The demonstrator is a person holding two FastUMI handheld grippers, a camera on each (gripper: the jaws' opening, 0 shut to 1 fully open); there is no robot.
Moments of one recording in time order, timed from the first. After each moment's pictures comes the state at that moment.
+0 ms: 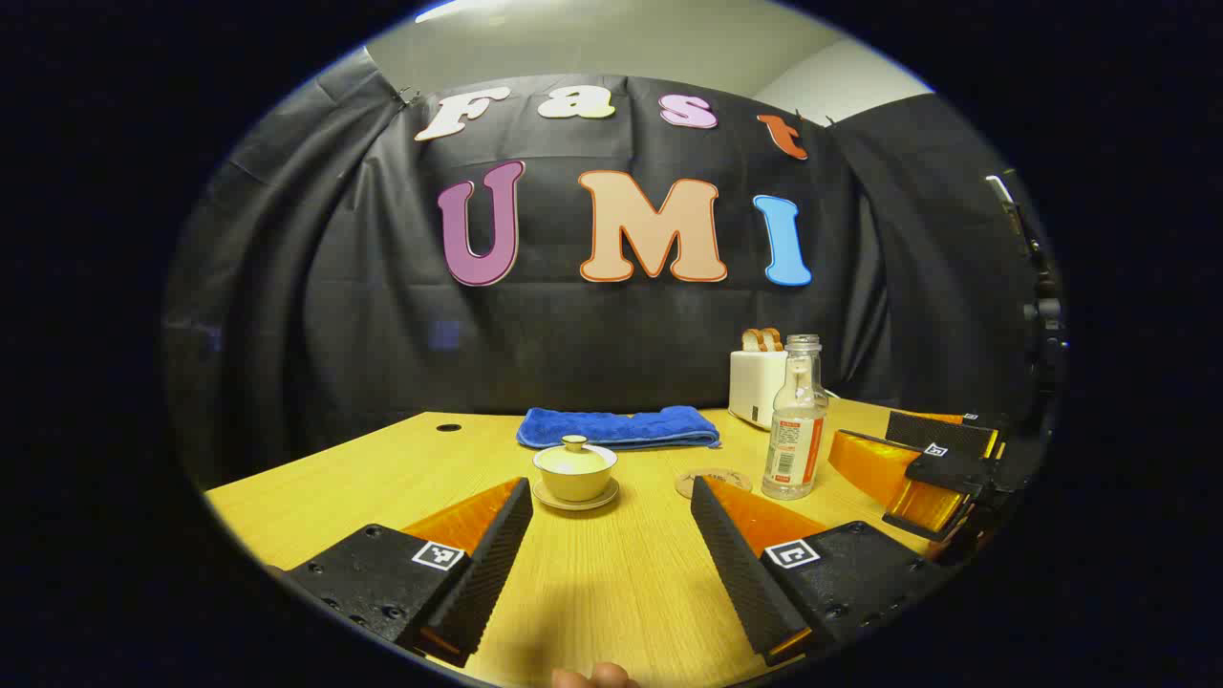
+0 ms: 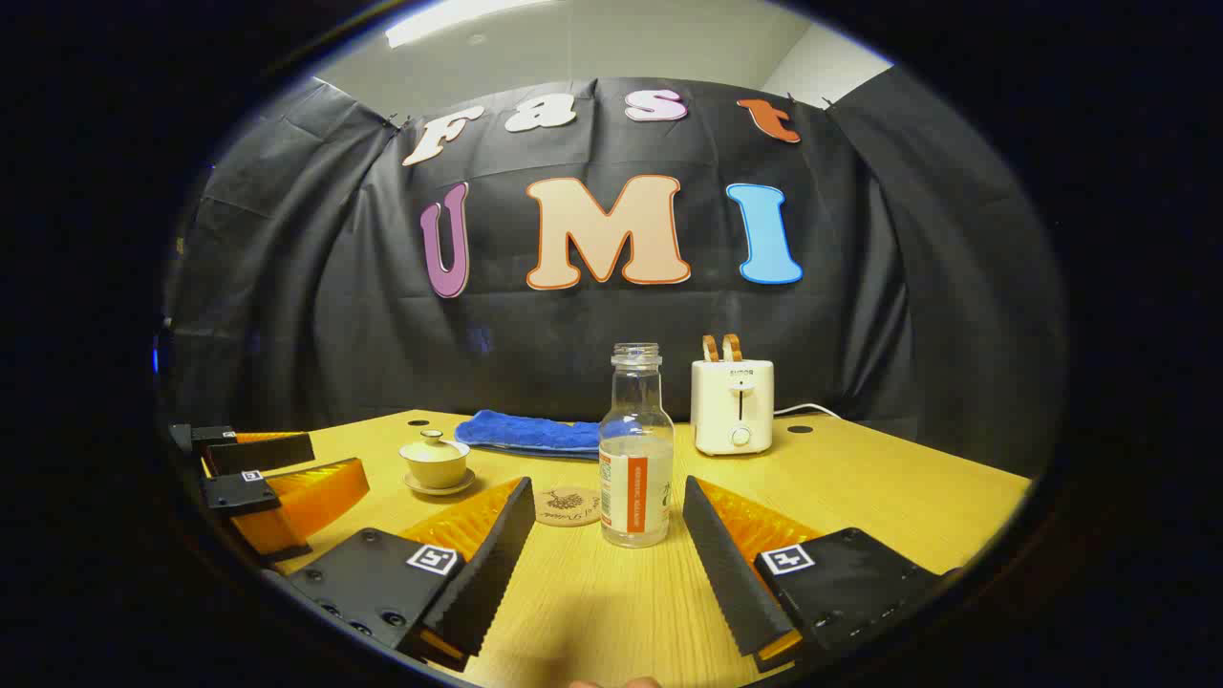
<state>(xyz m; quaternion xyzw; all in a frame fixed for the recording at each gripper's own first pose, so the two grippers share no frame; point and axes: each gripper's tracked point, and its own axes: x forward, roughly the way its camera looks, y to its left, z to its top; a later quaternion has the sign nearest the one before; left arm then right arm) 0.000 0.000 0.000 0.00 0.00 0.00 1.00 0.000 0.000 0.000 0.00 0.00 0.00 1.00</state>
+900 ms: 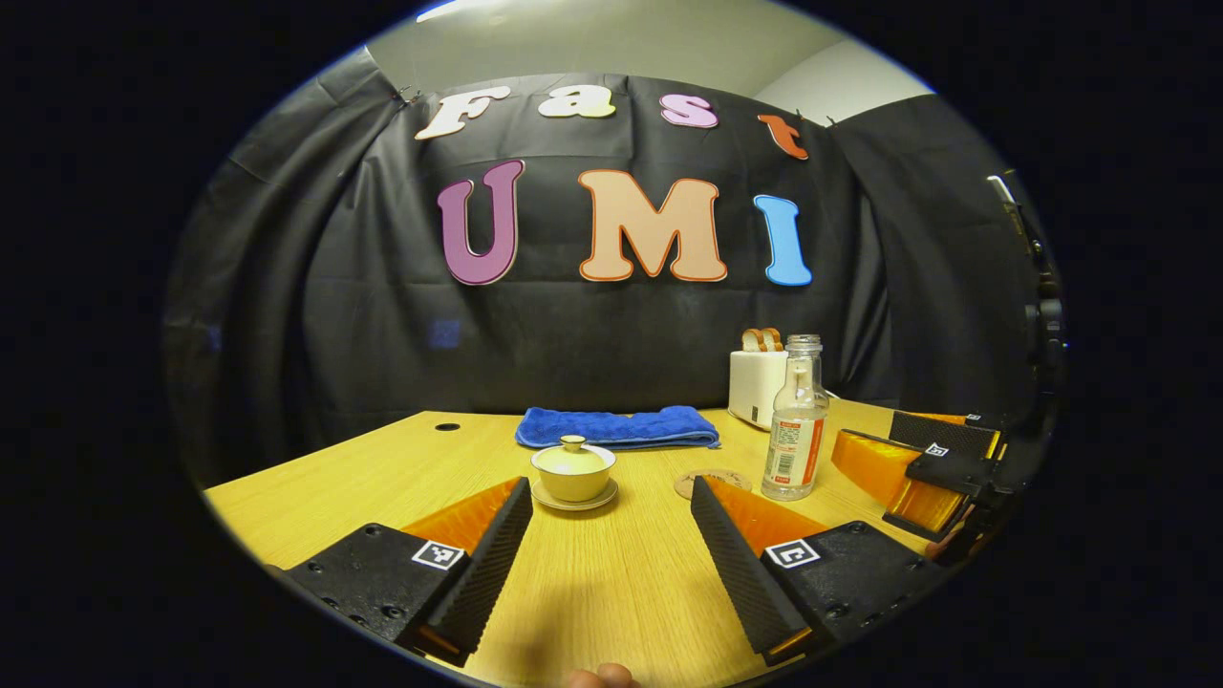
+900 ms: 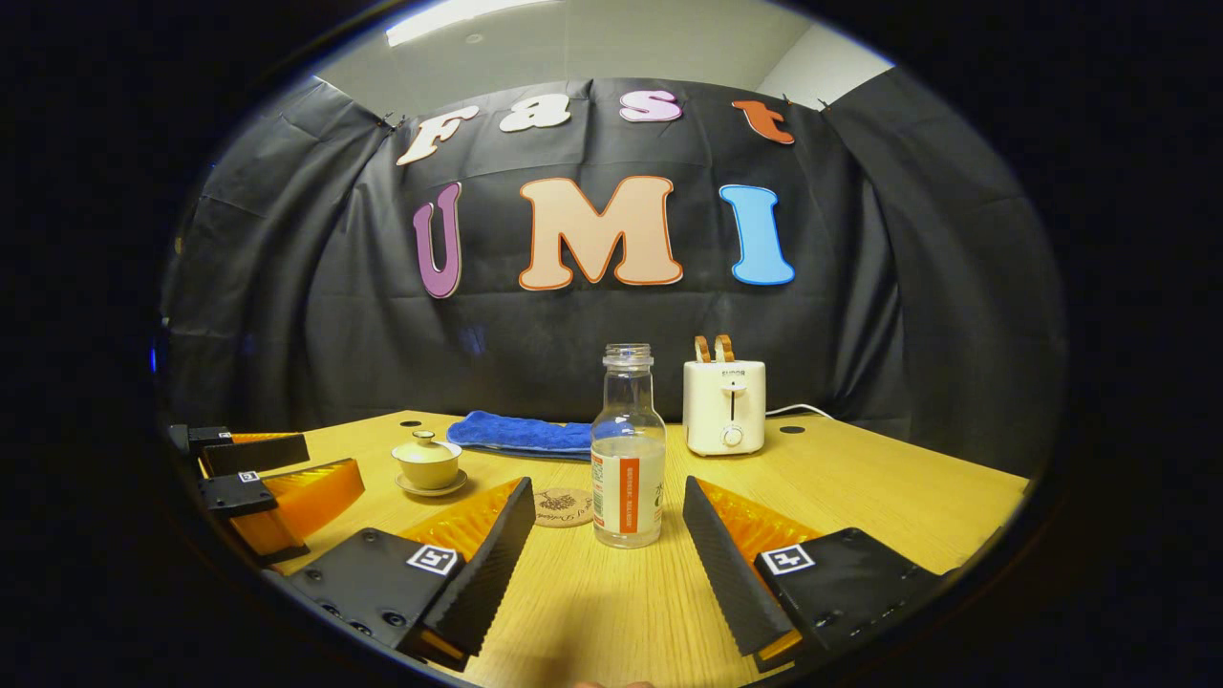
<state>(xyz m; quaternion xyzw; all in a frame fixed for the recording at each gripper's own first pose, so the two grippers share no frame) 0.002 -0.004 -0.001 0.00 0.00 0.00 1.00 -0.001 -0.002 -0.001 0.00 0.00 -0.01 1.00</state>
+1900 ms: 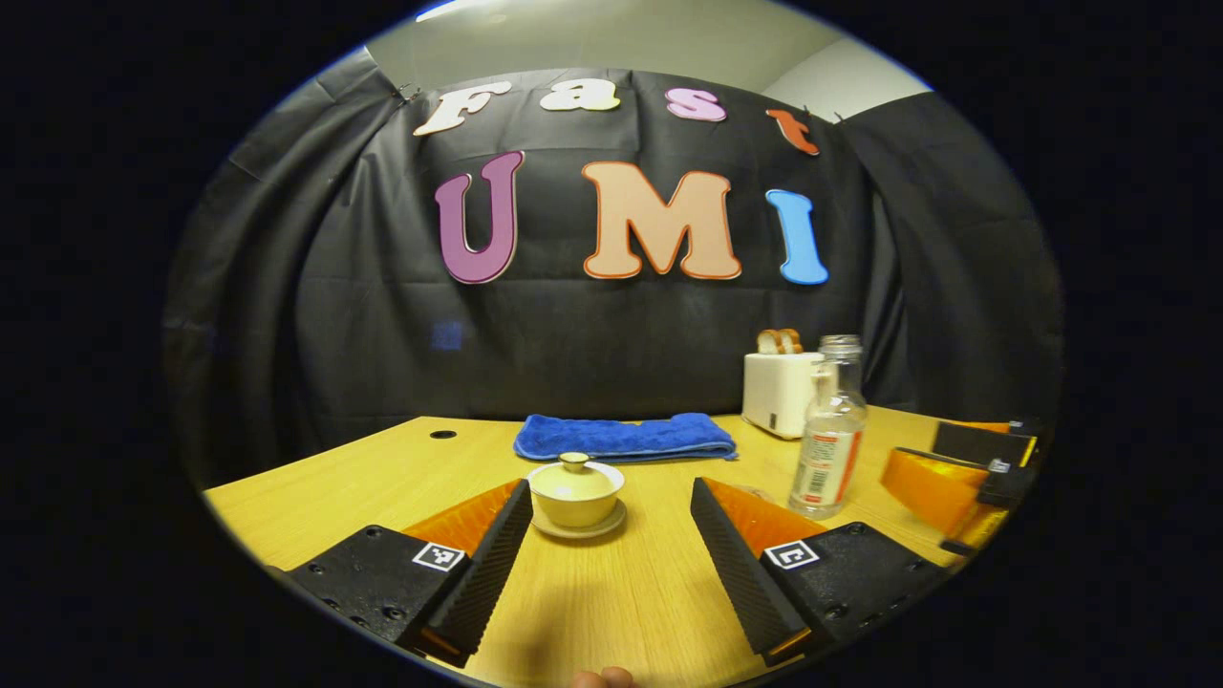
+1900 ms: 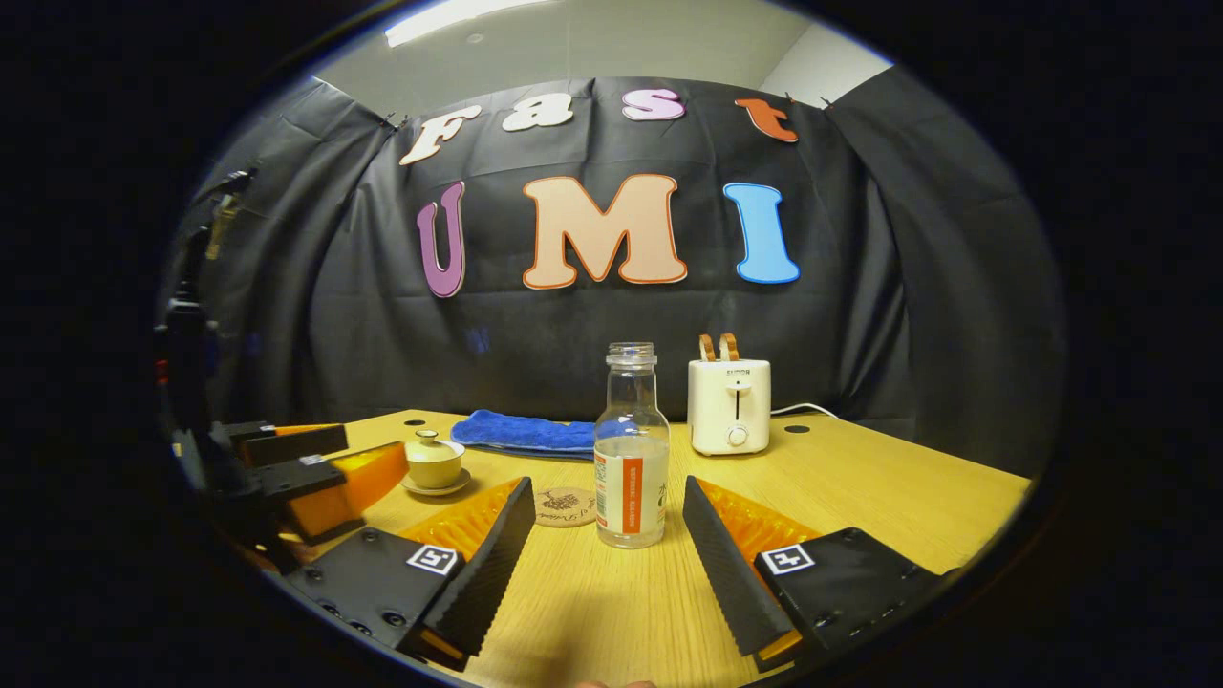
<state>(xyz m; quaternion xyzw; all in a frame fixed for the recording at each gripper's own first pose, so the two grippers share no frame) 0.081 0.010 -0.002 0.00 0.00 0.01 1.00 0.003 -0.005 -0.001 0.00 0.00 0.00 1.00</state>
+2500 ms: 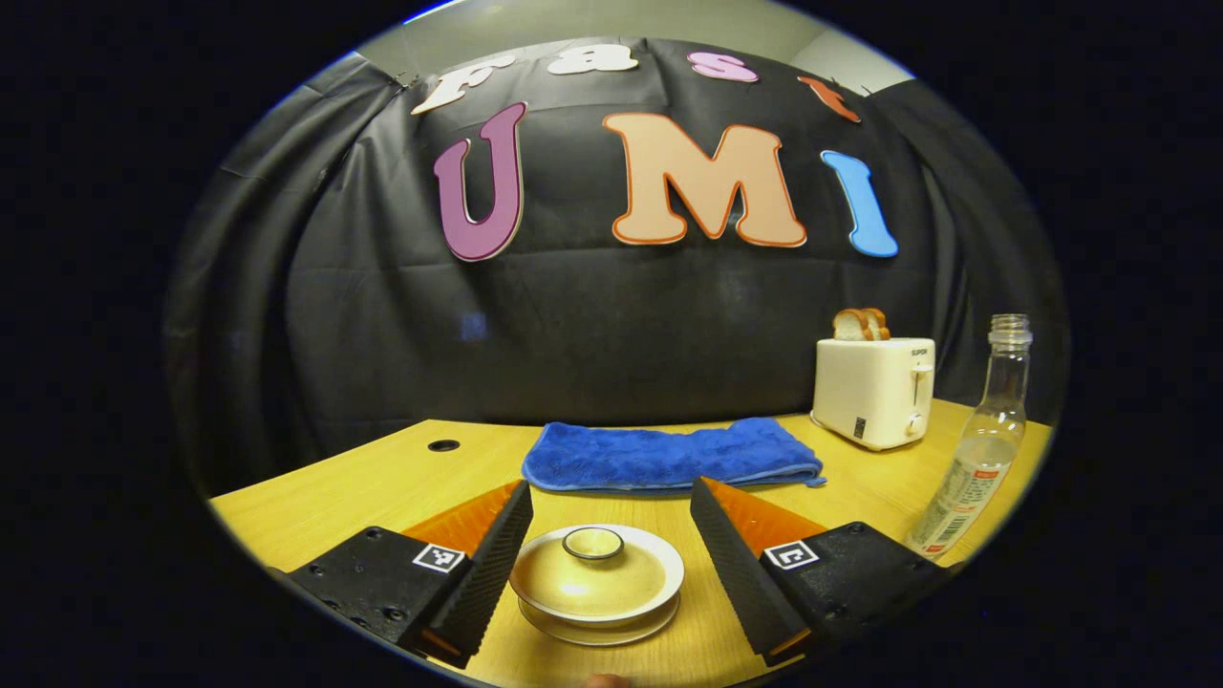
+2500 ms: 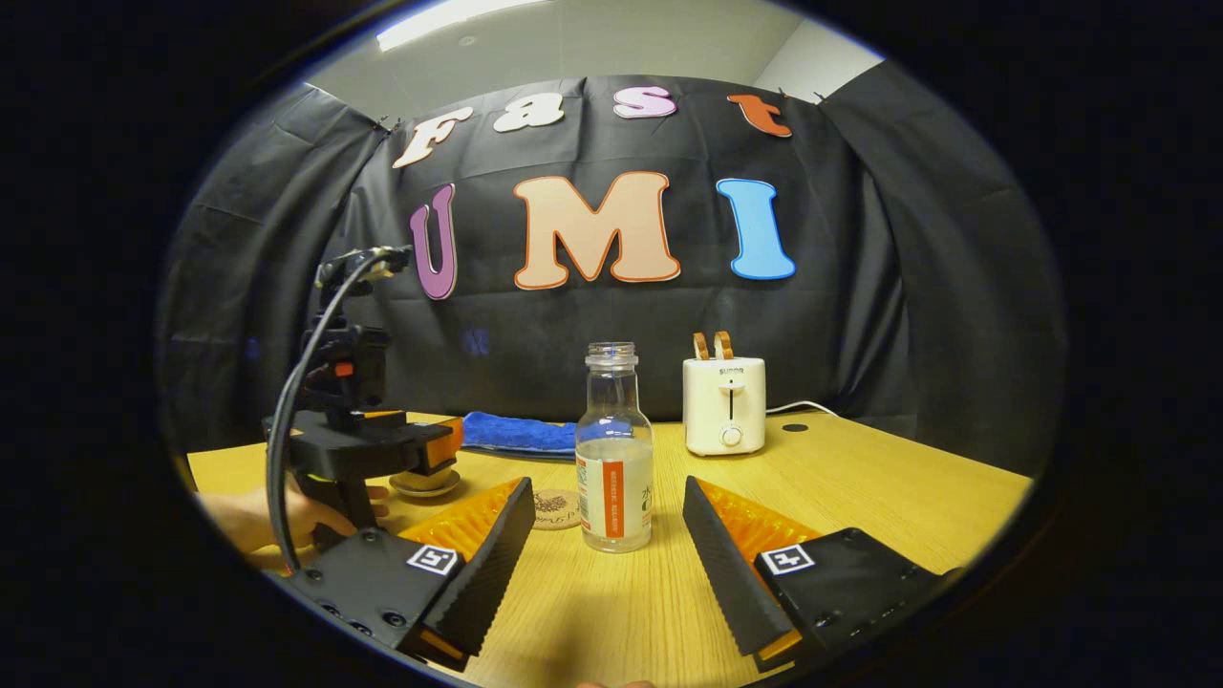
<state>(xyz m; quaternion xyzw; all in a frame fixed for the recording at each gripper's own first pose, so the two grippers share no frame) 0.183 0.033 -0.020 0.02 0.04 0.06 1.00 0.008 -0.014 -0.001 0.01 0.00 0.01 1.00</state>
